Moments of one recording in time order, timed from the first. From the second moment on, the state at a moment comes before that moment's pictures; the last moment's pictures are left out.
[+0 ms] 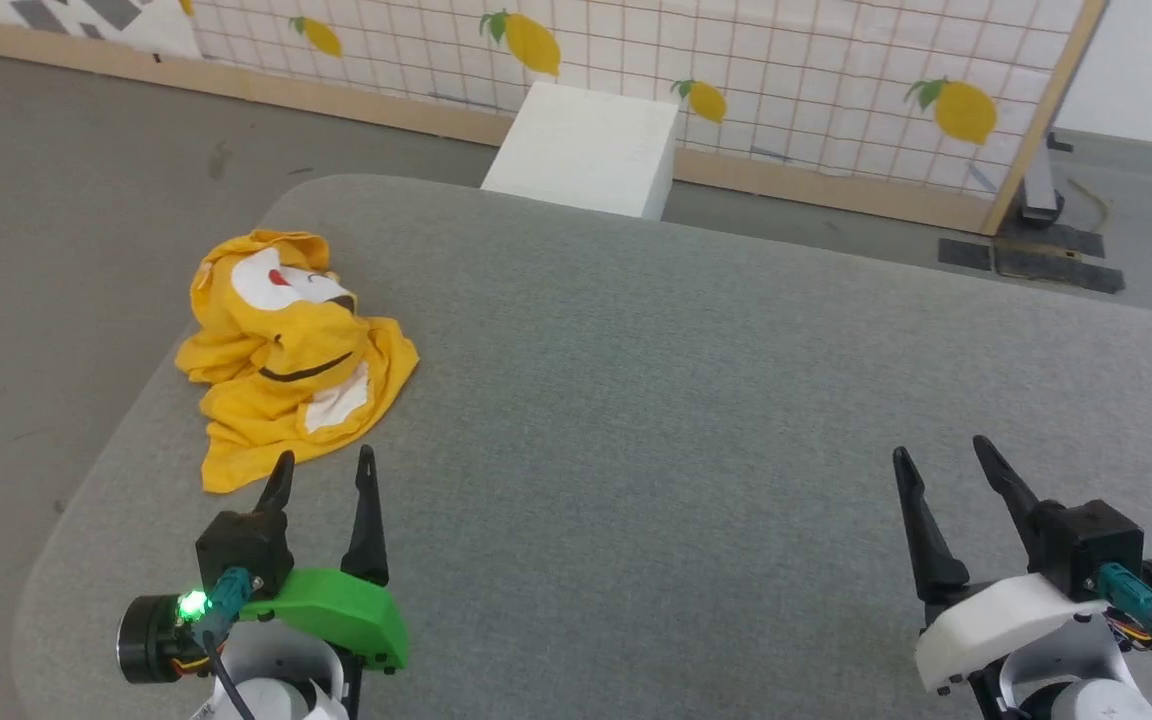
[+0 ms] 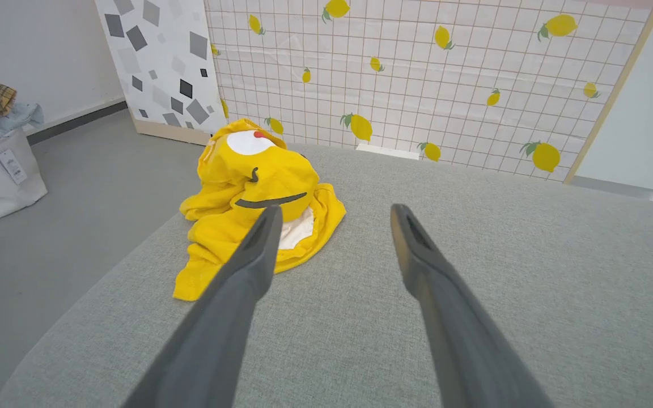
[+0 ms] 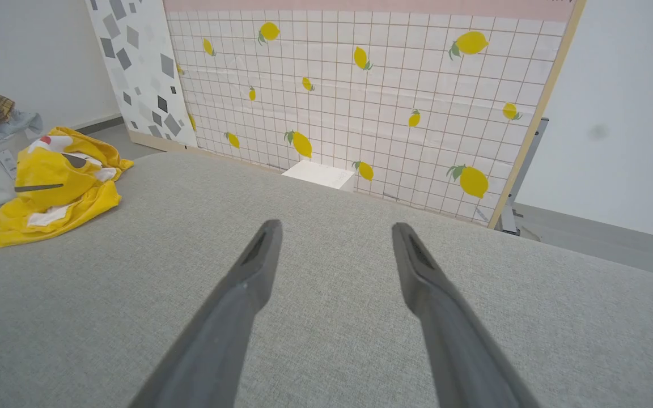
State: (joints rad) left arm -0.04 0.06 -0.06 0.09 -0.11 0.04 -0.09; right arm 0.02 -0.05 -0.02 0.02 0.04 0.13 -0.04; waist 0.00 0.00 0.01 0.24
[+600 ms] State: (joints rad) left arm -0.05 0.06 -0.07 0.11 -0.15 0.06 -0.13; right arm 0.02 -0.05 -0.03 0.02 0.06 0.13 -0.05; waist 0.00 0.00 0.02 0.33
